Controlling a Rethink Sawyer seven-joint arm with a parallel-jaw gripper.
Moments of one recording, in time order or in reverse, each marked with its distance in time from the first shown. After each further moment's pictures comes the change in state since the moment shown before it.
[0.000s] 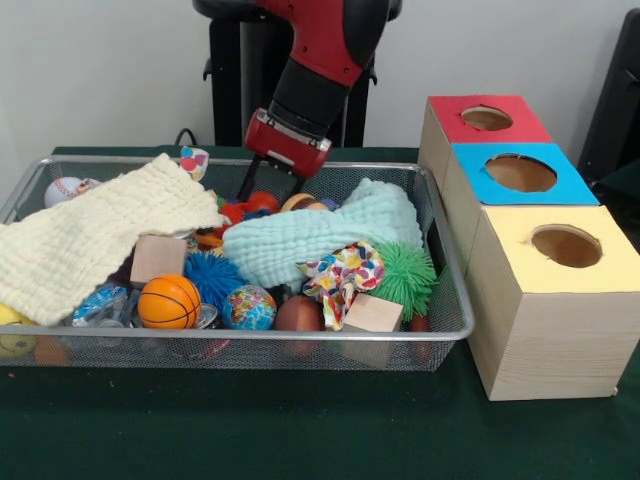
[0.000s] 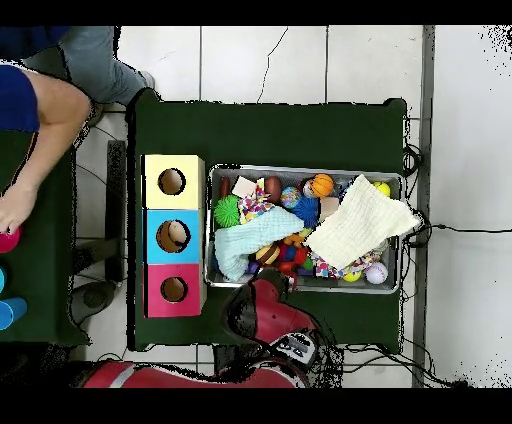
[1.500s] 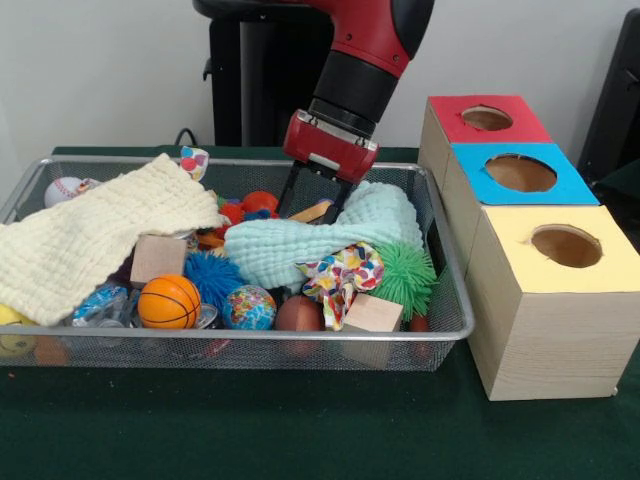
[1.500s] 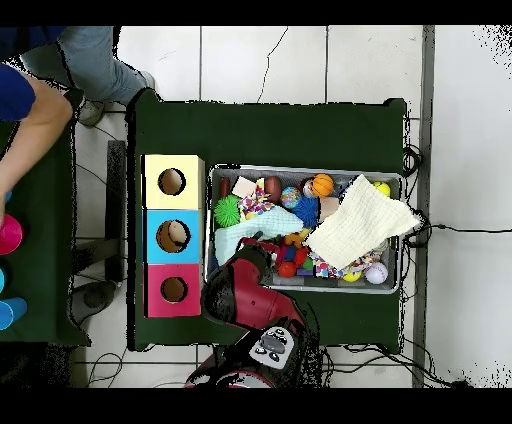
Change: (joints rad) arm 0.081 -0.074 0.020 -0.055 0.067 -0.006 0.000
